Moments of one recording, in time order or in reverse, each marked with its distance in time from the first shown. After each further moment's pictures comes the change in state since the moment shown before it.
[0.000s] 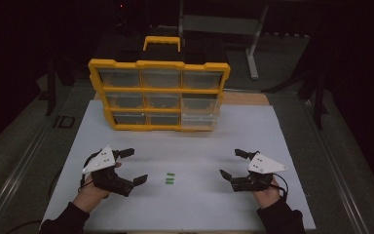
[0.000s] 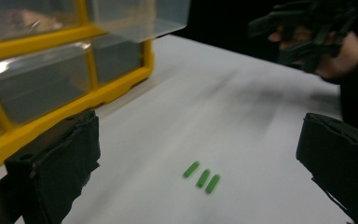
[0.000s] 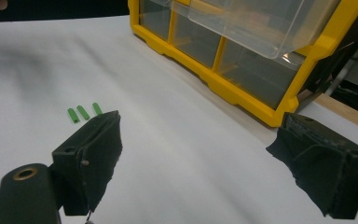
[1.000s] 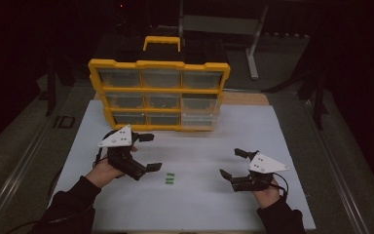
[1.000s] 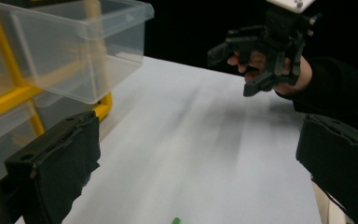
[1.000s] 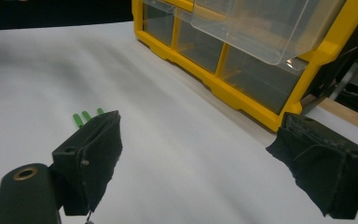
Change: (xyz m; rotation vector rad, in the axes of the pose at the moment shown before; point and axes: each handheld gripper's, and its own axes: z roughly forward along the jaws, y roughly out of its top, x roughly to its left) left arm 0.015 0.053 0.039 0.037 -0.187 0.082; right arm -0.001 0.002 -0.001 -0.019 0.016 0.005
